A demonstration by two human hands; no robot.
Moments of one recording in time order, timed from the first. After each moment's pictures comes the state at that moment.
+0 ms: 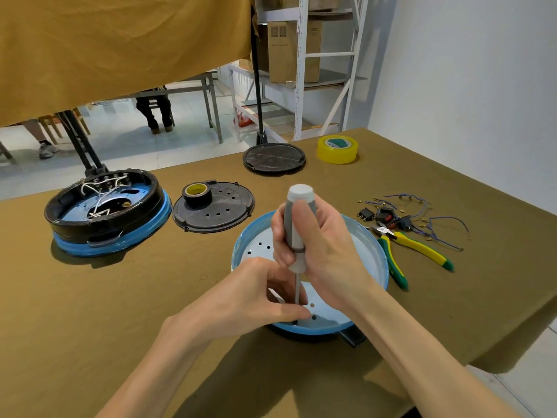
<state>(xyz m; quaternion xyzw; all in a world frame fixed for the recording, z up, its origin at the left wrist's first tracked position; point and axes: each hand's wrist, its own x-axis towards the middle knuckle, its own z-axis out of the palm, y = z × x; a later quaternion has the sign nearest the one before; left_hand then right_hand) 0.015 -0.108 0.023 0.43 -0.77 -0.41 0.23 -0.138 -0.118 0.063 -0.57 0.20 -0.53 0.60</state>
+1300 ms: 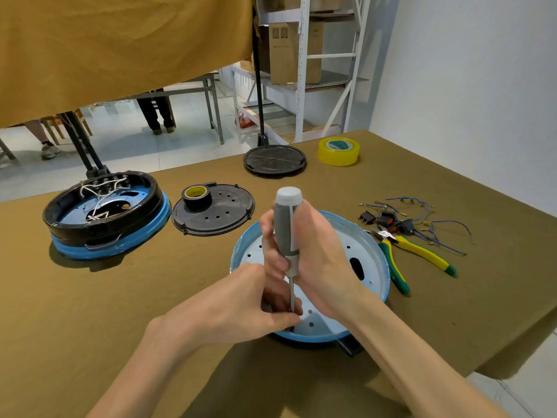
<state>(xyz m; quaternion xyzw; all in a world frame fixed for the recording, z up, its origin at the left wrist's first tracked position) 0.020 -0.108 0.034 0.46 -0.80 -0.35 0.14 -0.130 -0.121 0.063 -0.55 0.21 -0.50 0.64</state>
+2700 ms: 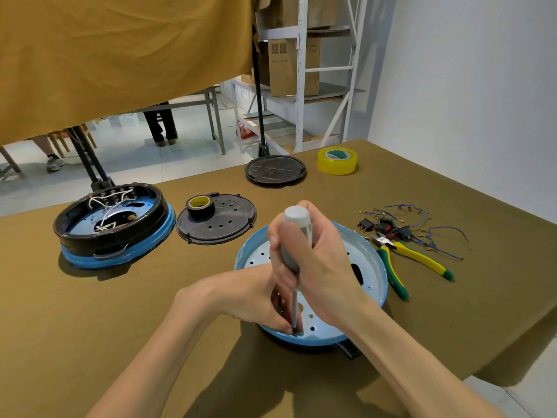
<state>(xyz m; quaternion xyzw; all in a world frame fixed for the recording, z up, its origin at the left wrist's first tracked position) 0.014 -0.137 0.044 0.44 -0.82 -0.36 0.00 -0.133 -0.110 0.071 -0.58 0.20 -0.54 0.58</state>
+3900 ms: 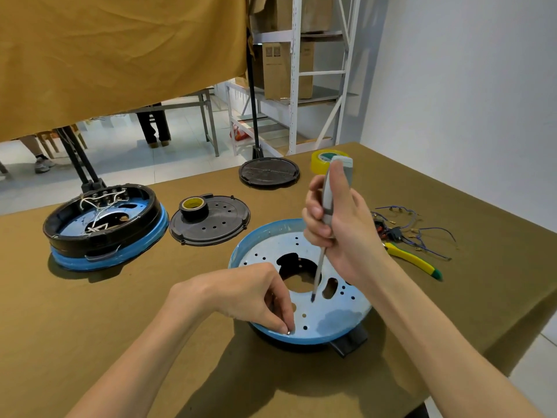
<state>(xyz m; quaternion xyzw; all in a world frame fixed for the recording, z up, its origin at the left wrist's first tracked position) 0.012 -0.142 0.046 0.39 -0.82 -0.41 0.00 -0.171 -0.143 0.095 -0.47 0.23 -0.57 0.63</state>
